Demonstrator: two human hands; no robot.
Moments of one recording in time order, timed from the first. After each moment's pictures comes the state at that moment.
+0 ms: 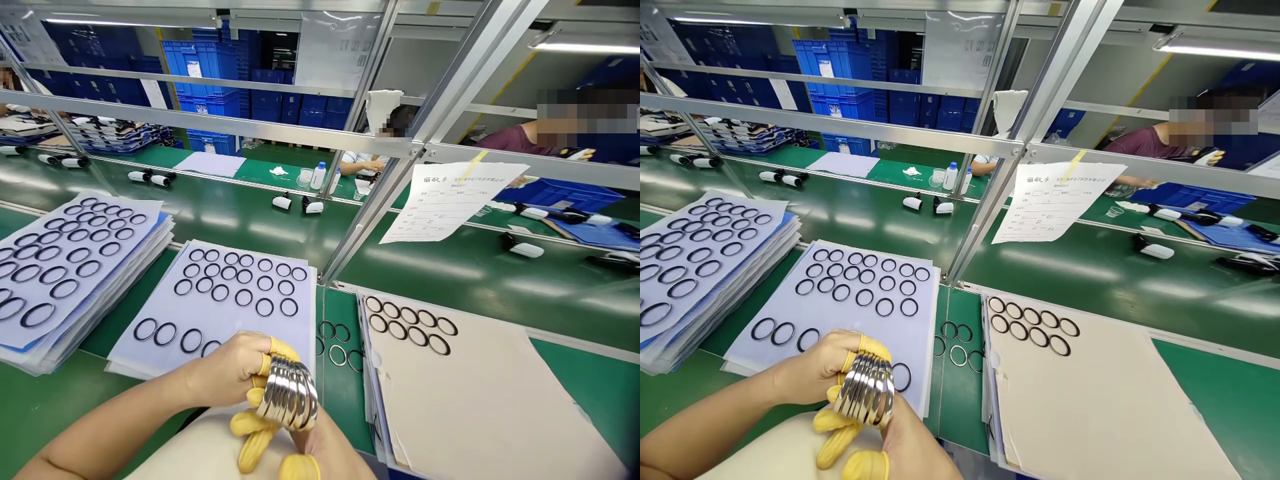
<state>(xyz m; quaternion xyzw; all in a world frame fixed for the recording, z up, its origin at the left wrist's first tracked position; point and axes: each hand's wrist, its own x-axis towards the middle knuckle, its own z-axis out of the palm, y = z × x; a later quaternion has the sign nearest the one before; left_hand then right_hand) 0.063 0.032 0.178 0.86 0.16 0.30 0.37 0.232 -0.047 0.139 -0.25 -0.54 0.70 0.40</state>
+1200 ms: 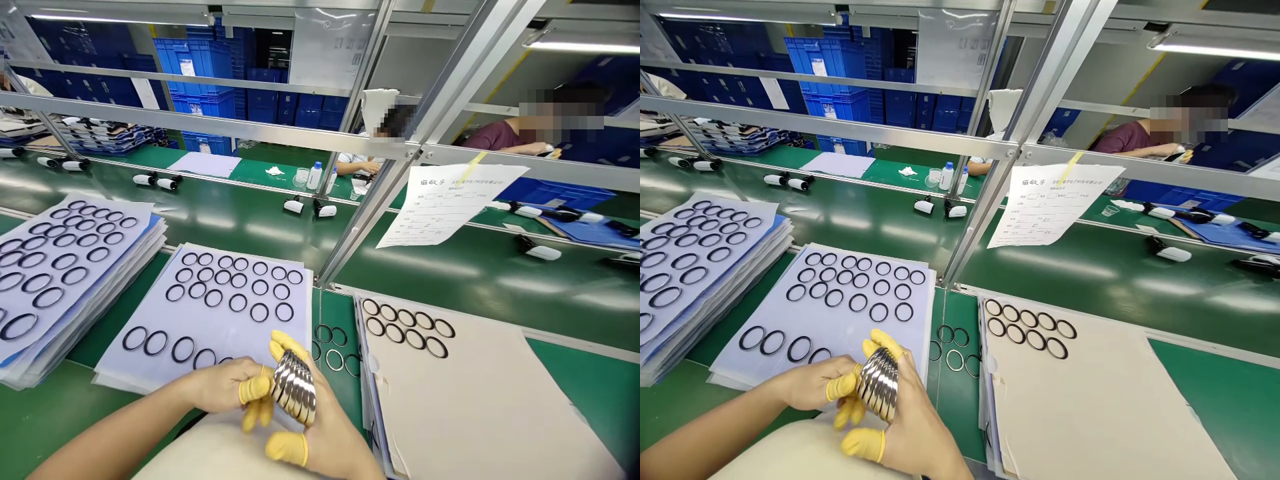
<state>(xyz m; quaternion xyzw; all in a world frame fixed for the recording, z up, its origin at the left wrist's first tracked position) 0.058 0.039 0.129 0.64 0.19 0.12 0.73 0.257 -0.016 0.132 -0.41 -0.69 0.48 0.34</state>
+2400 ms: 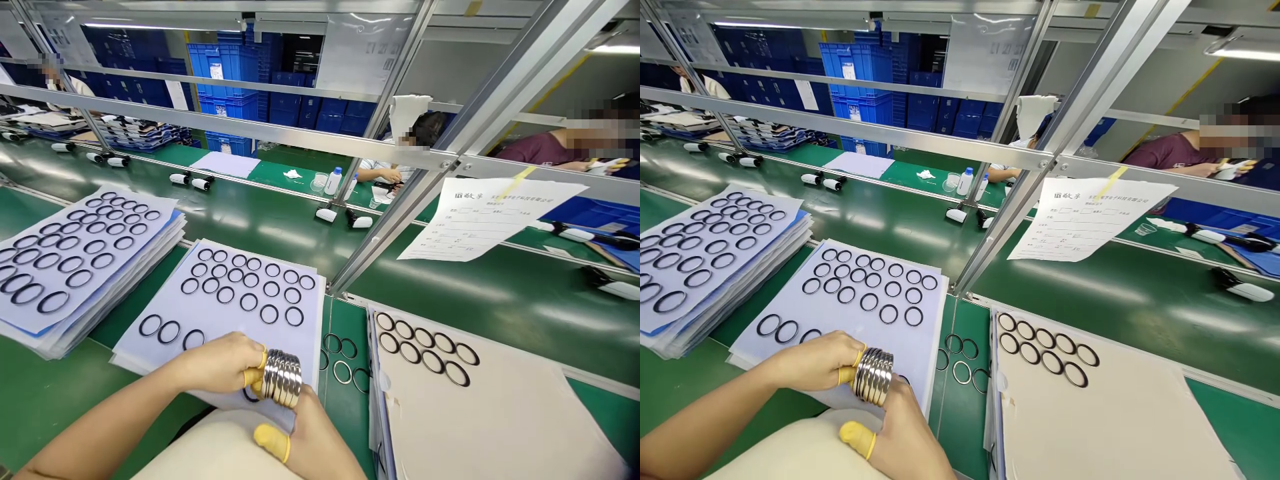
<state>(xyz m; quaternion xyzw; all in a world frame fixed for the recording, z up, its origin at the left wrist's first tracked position) 0.043 0.053 0.155 0.88 0.30 0.05 0.37 0.236 -0.019 0.124 -0.41 -0.67 0.54 0.31</state>
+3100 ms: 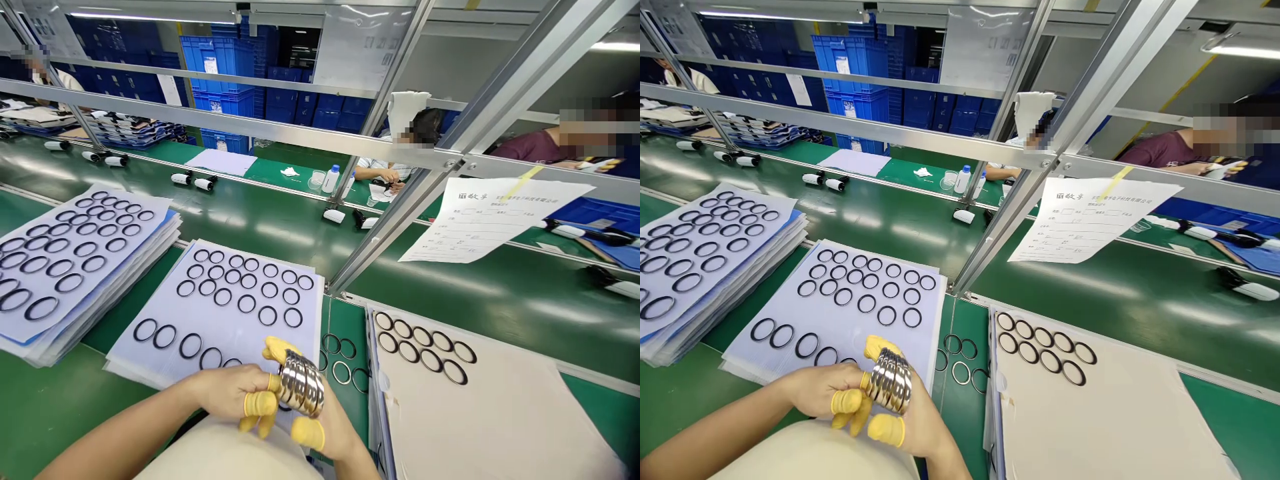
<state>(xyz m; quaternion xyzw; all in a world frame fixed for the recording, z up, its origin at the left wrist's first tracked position) 0.055 0.043 0.123 0.69 0.19 0.08 0.69 0.248 0.013 0.121 -0.29 -0.65 0.60 0.36</state>
